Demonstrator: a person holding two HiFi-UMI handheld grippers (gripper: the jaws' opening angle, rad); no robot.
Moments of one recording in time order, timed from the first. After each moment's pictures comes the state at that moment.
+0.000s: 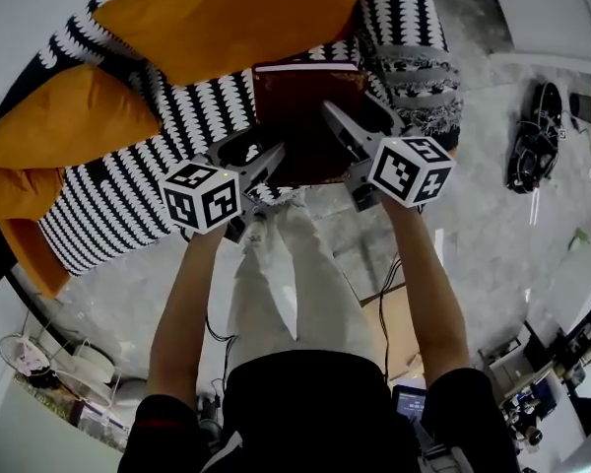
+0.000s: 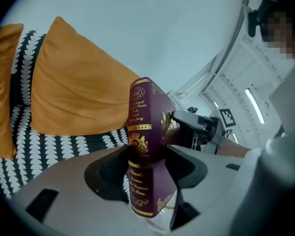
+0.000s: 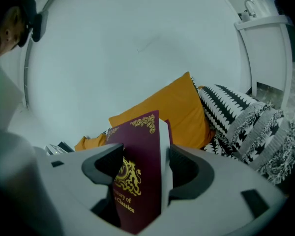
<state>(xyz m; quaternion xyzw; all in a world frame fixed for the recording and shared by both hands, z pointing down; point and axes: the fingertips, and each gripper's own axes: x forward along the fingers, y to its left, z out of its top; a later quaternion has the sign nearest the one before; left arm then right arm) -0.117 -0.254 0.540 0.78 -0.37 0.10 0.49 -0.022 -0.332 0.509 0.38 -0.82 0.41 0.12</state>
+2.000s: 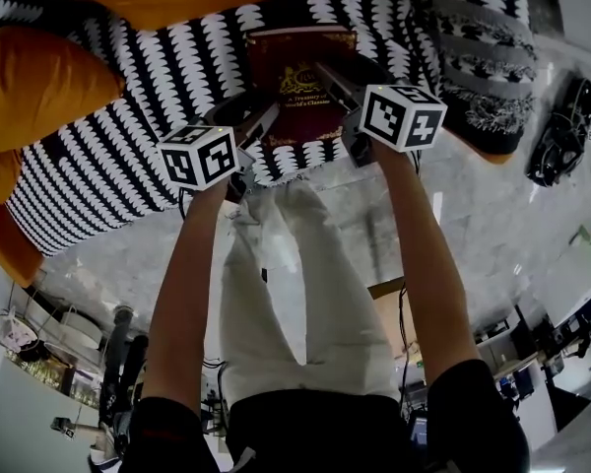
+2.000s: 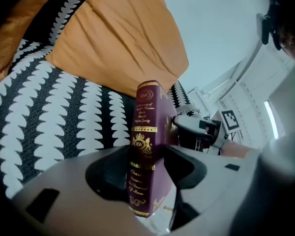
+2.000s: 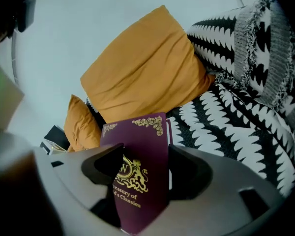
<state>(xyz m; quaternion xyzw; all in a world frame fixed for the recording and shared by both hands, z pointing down) -0.138 -0.233 0.781 0.71 -0.41 0.09 0.56 -0.047 -0.321 0.766 0.34 -0.79 0.46 0.21</state>
